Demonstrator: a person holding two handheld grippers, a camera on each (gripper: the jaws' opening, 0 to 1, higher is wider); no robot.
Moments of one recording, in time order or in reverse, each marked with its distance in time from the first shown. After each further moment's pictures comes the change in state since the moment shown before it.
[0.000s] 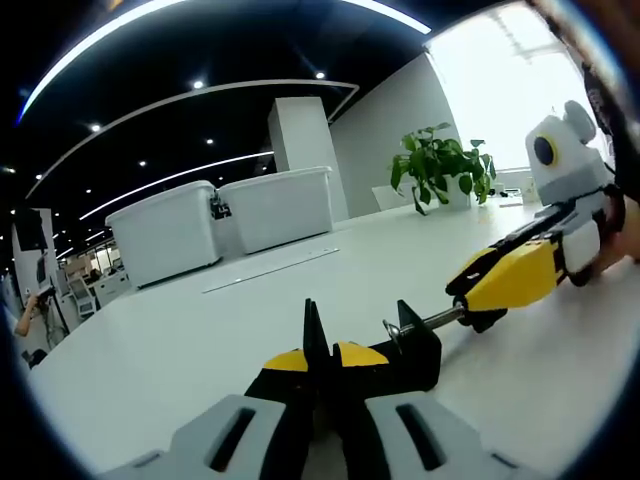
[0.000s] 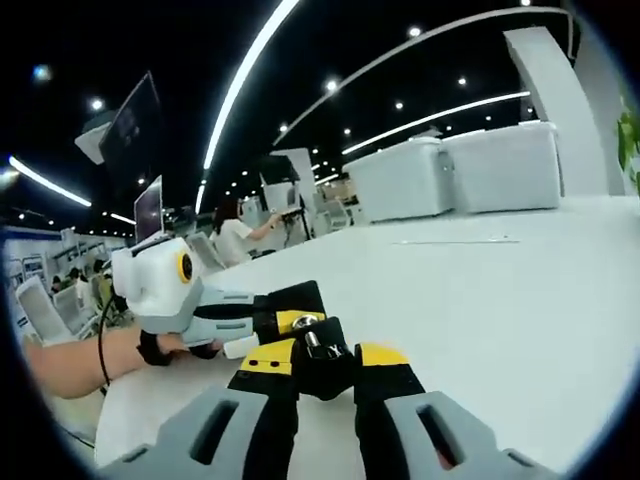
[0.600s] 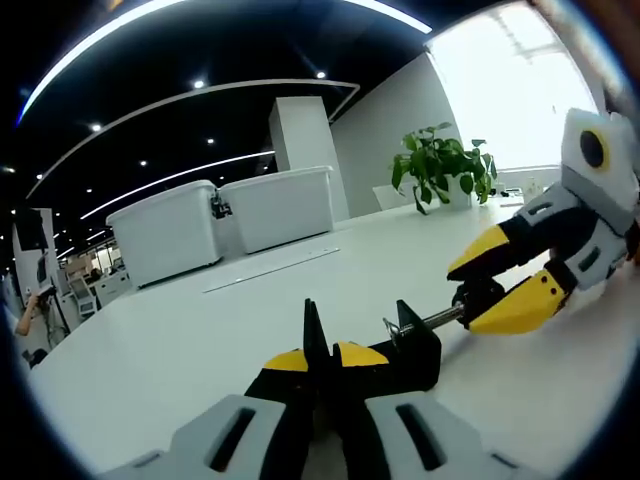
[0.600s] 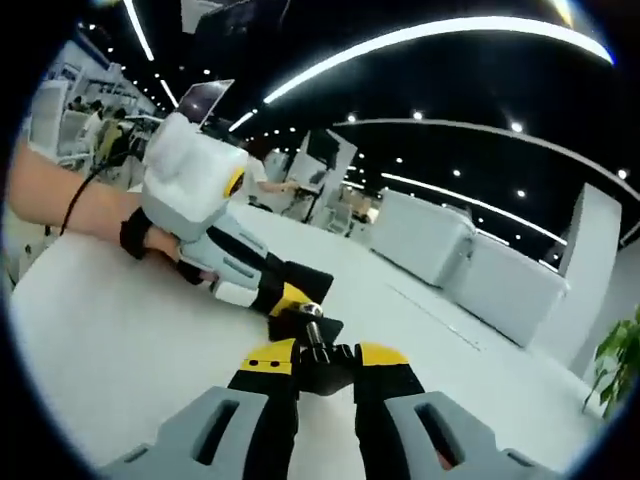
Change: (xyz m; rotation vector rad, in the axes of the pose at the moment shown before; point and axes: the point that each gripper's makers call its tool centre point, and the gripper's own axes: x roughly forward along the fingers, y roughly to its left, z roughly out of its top) left arm 0.001 0.002 0.001 0.000 0.001 0.002; right arm -0.001 0.013 0.006 -0.683 0.005 -0.074
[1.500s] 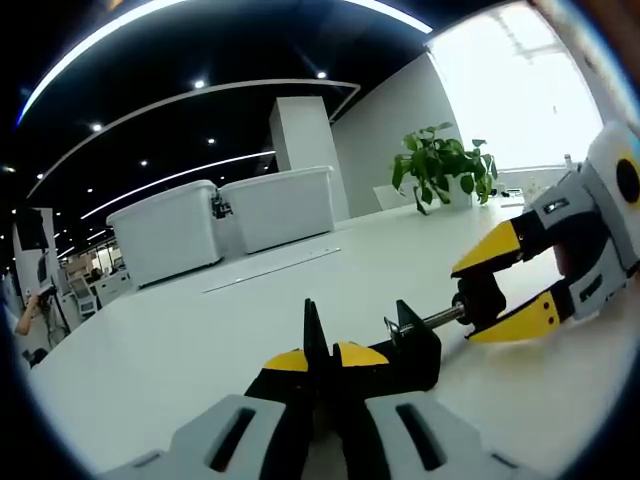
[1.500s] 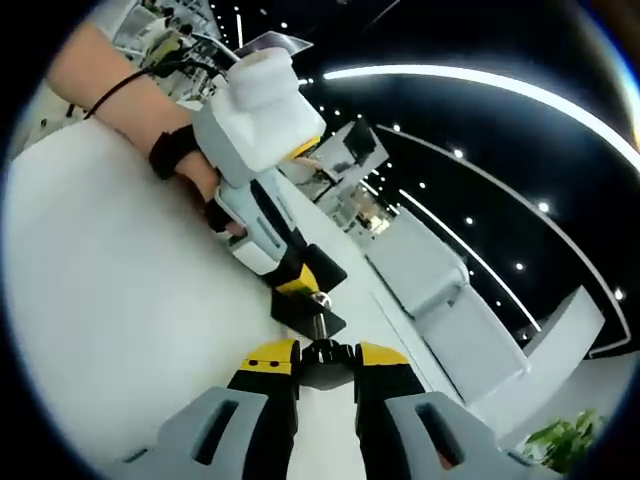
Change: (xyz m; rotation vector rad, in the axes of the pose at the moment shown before) left arm 0.002 0.002 0.002 -0.001 0.000 0.002; right arm -0.002 0.010 0.001 -0.356 0.030 -0.015
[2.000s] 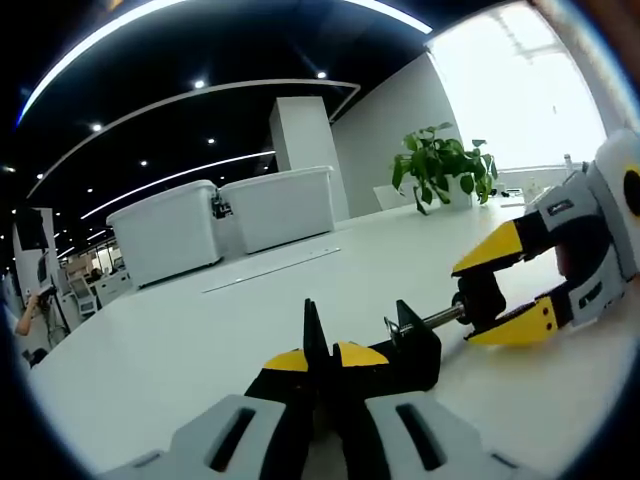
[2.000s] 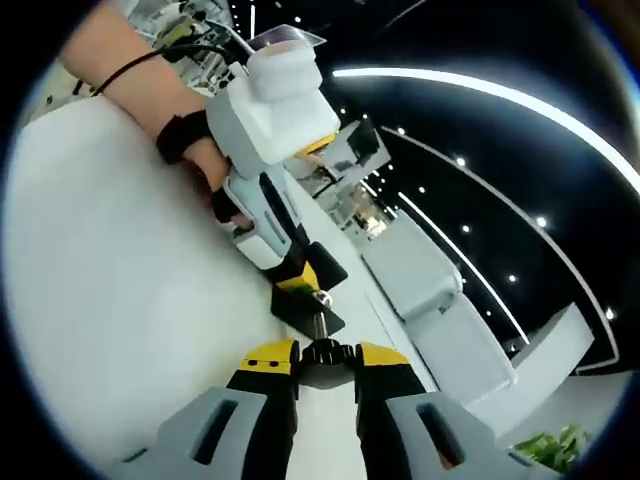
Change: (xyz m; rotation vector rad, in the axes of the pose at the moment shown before) left arm -0.002 -0.002 -0.001 0.000 0.000 -0.002; right arm -0.001 0.001 -0.001 -0.076 0.017 -0.029
